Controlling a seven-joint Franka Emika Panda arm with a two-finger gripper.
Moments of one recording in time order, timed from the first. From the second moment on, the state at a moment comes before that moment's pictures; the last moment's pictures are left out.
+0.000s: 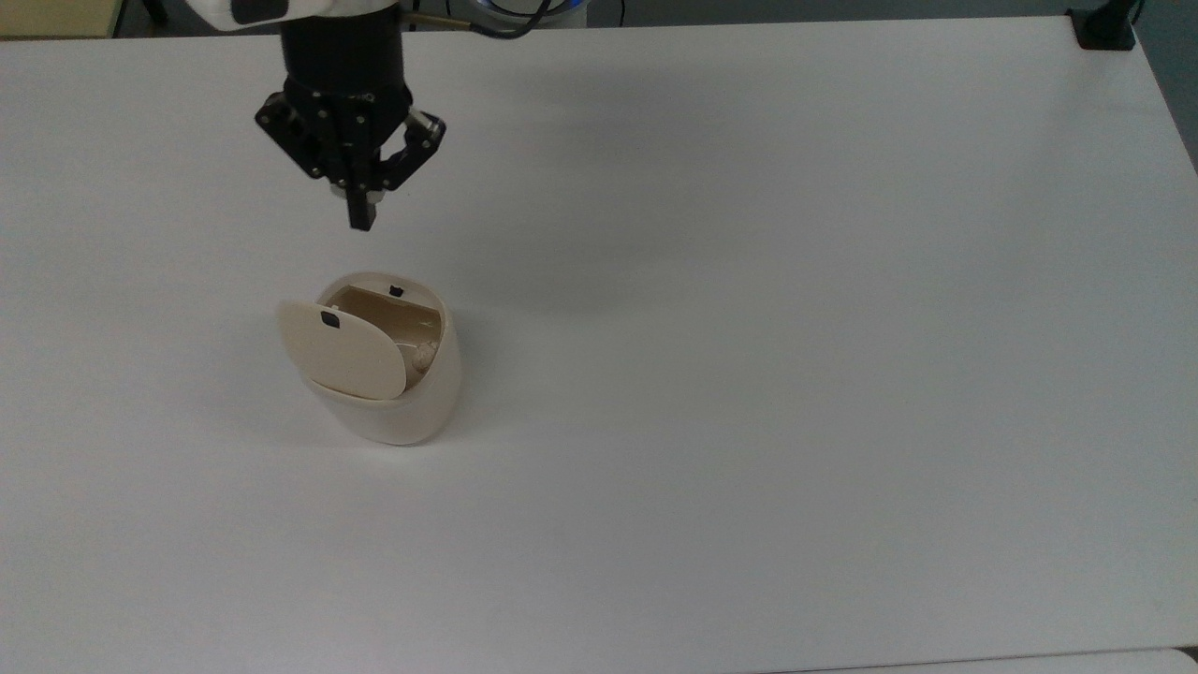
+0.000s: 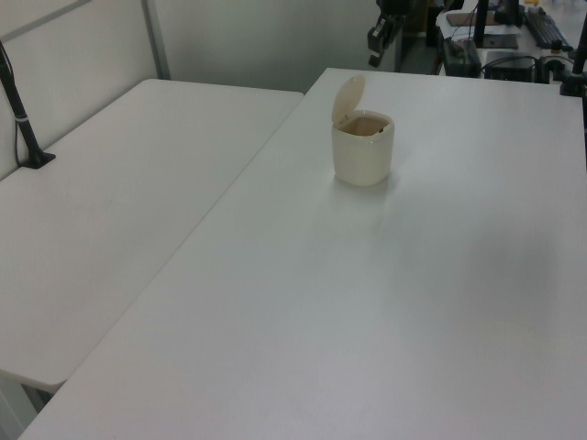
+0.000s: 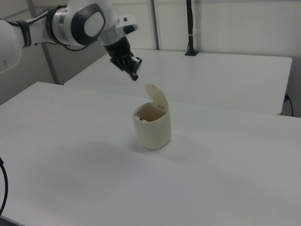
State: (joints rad) arm -0.04 0.21 -0.04 -1.51 -0.06 2.08 0.06
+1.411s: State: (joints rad) arm -0.11 0.35 -0.02 -1.50 -0.06 2.22 0.04
